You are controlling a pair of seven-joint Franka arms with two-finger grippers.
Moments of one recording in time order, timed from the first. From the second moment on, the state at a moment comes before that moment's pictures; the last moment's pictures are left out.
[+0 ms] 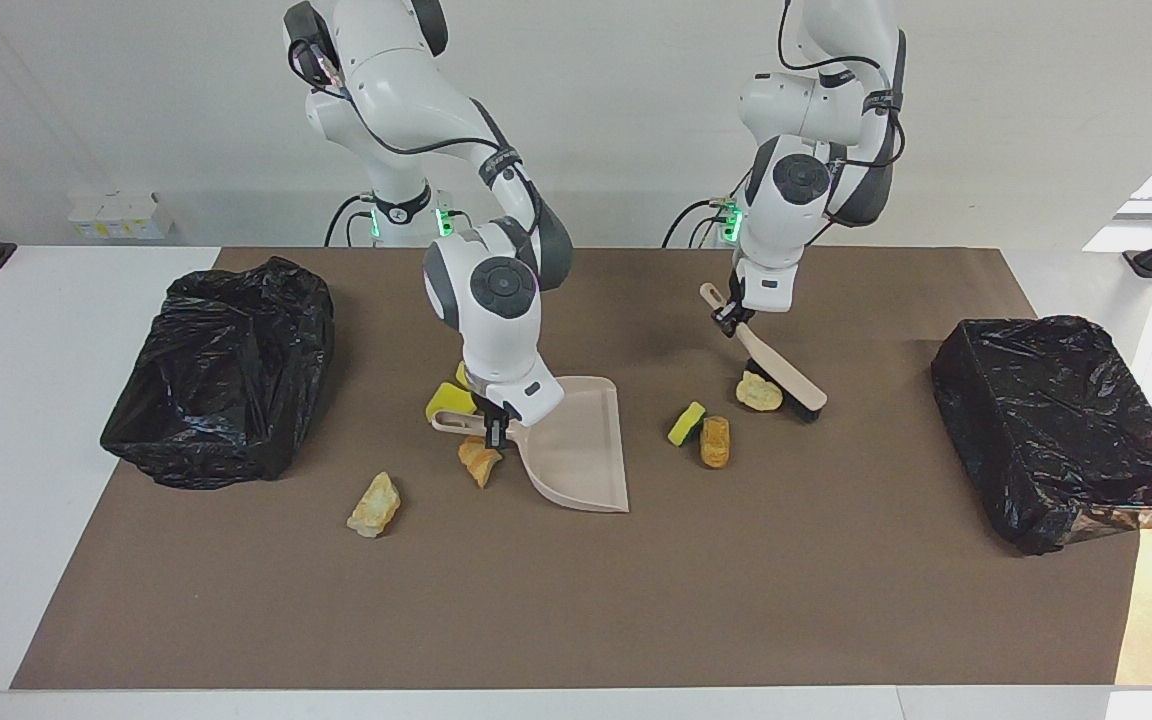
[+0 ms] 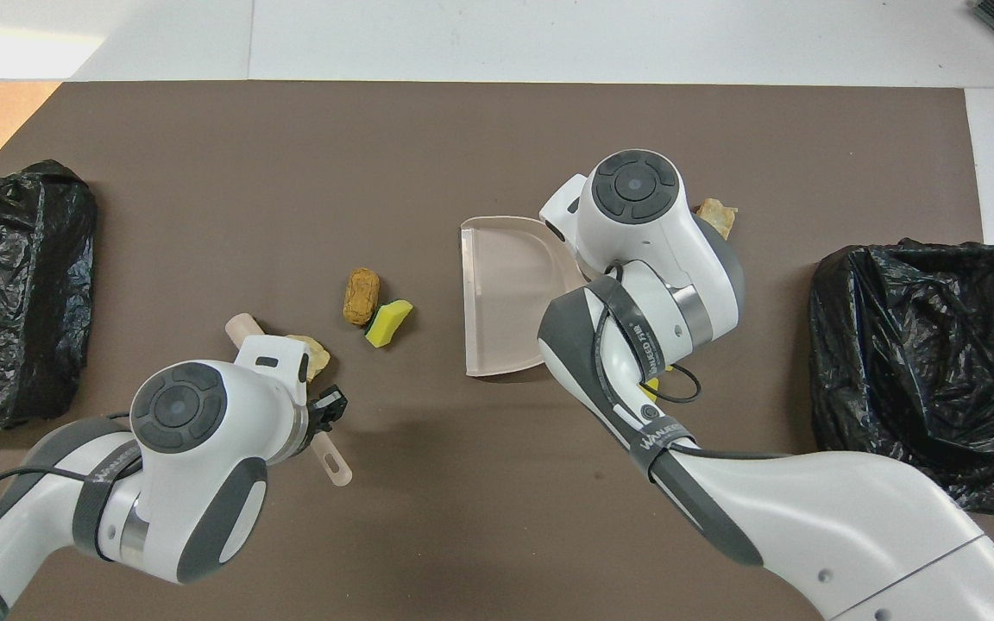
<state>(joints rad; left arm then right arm) -0.42 -0.09 -0.05 -2.38 -0.08 2.24 -0.96 0.34 0.49 0.07 -1.59 -0.14 1.99 -1.09</state>
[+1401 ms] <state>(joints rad) -0.74 0.22 -0.05 -2.07 -0.11 2.49 -0.69 0.31 0.49 0.07 -1.60 -0.14 2.01 -1.11</state>
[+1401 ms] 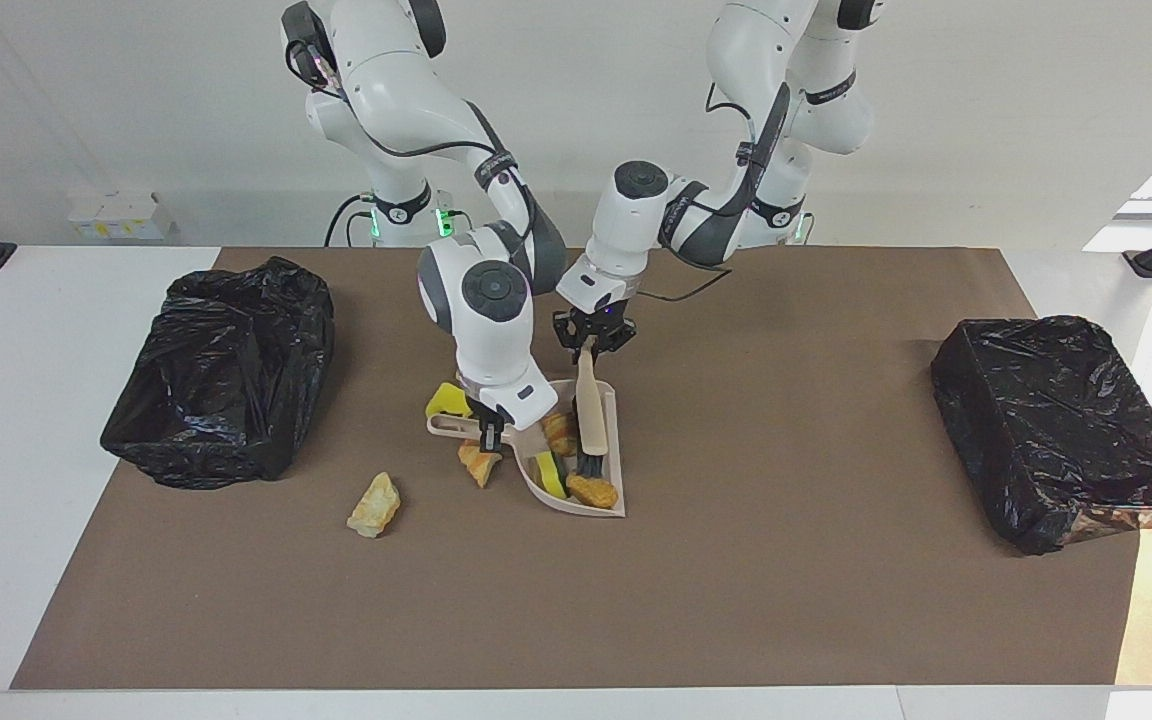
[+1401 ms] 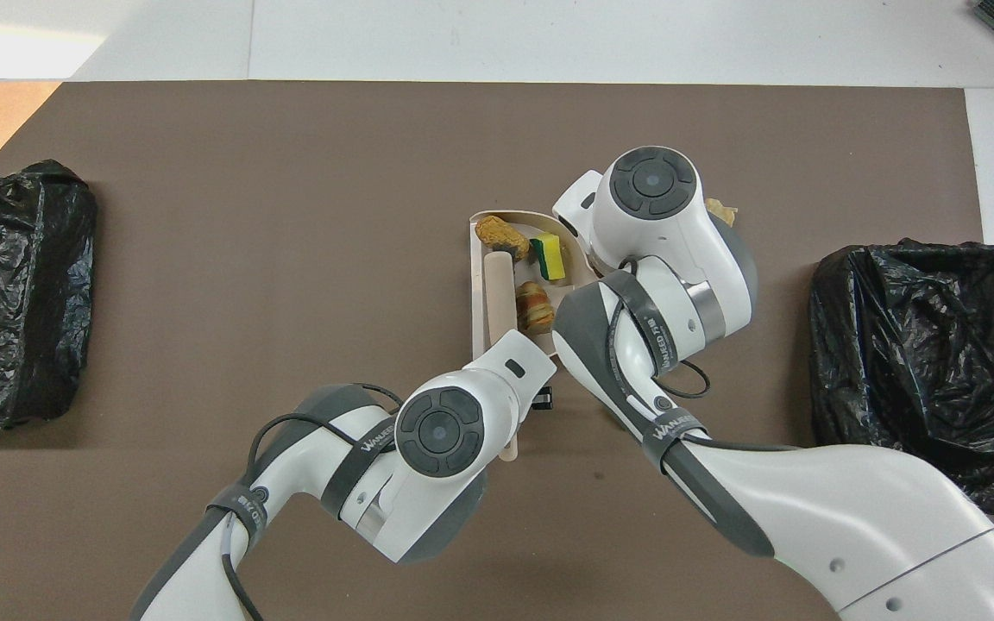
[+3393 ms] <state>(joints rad) -0.34 -0.11 -0.03 -2.07 -0.11 1.81 -0.35 0.29 0.46 0.07 -1.60 -0.11 2.04 -1.12</state>
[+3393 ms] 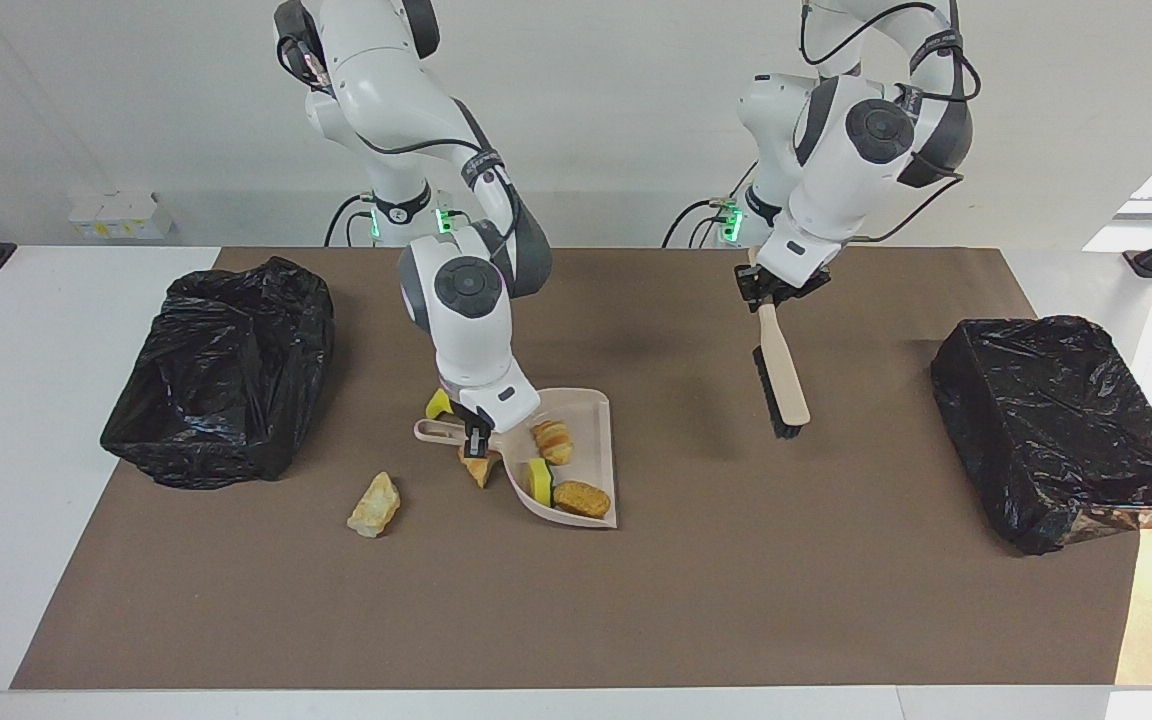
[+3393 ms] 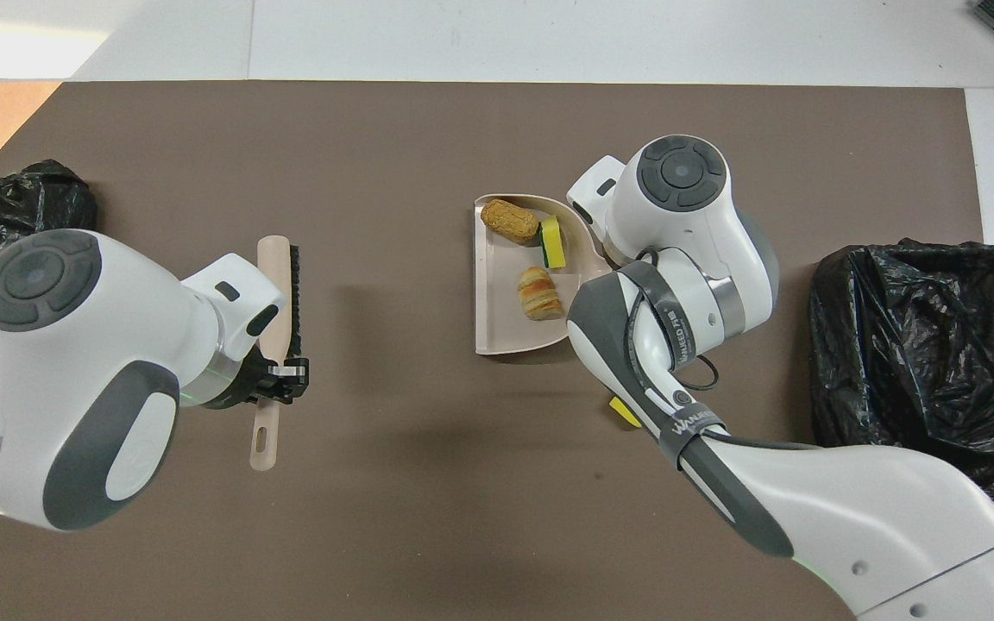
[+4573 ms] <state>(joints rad) -0.87 -0.25 -0.05 -2.61 -0.13 2.36 -0.83 -0.13 -0.07 0.06 -1.96 -0.04 1.89 -1.58</state>
